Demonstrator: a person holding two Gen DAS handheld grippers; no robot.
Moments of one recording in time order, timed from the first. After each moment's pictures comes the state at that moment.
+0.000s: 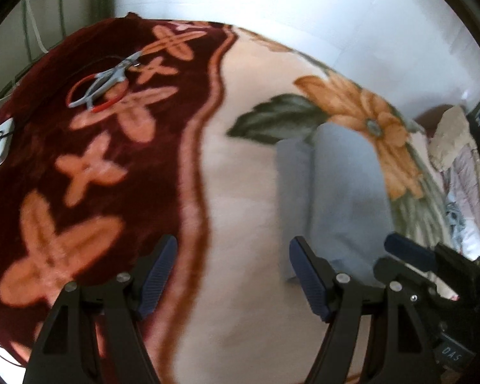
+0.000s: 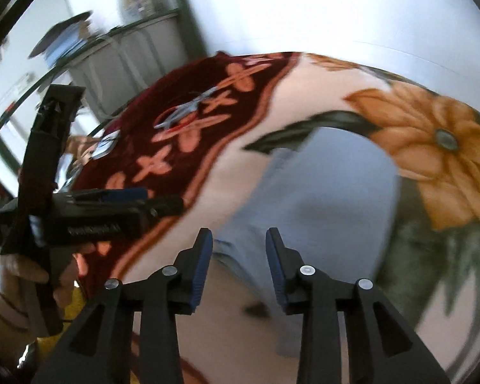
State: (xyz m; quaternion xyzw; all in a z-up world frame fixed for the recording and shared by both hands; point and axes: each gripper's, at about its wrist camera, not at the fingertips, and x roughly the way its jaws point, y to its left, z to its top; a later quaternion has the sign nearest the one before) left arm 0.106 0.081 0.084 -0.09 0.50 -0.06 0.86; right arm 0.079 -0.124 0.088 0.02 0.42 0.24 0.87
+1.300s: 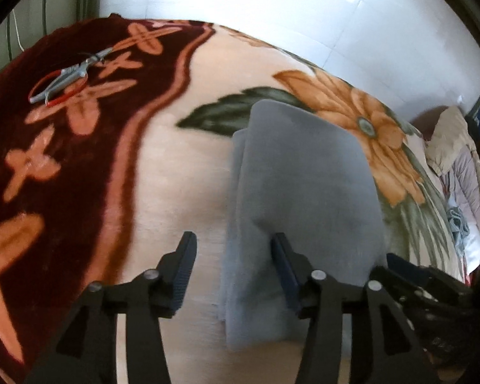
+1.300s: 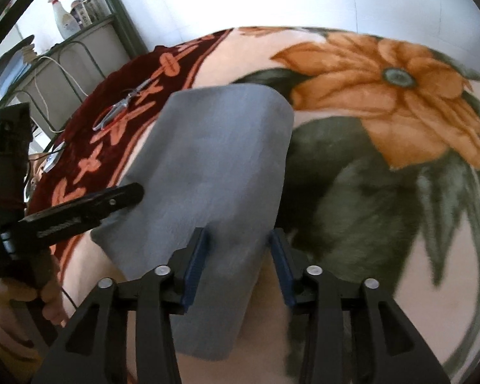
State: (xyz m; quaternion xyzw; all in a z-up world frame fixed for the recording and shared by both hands) left arm 0.123 0.028 0.034 -0.10 0.48 -0.07 0.87; right arm 0.105 -0.184 0.022 0.07 0.46 0.17 0.87
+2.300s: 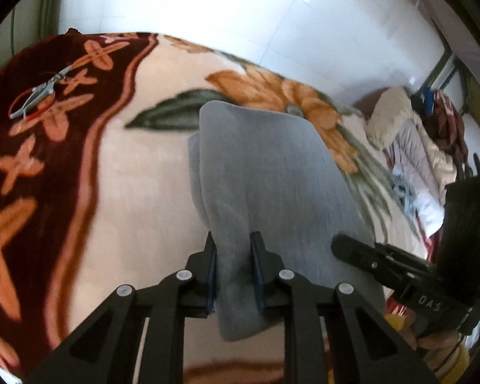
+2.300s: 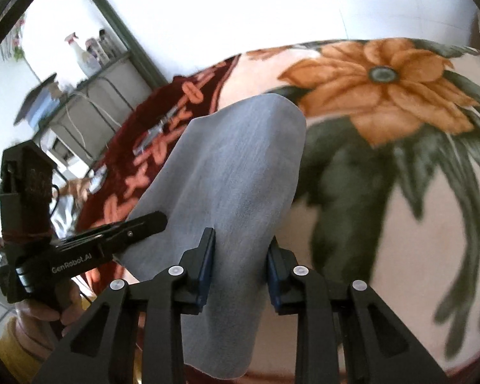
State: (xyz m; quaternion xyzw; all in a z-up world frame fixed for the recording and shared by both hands) left arm 0.048 0.001 0.086 -0.09 0.47 -0.18 0.86; right arm 0.025 -0.207 0.064 0.14 0.43 0.19 0.87
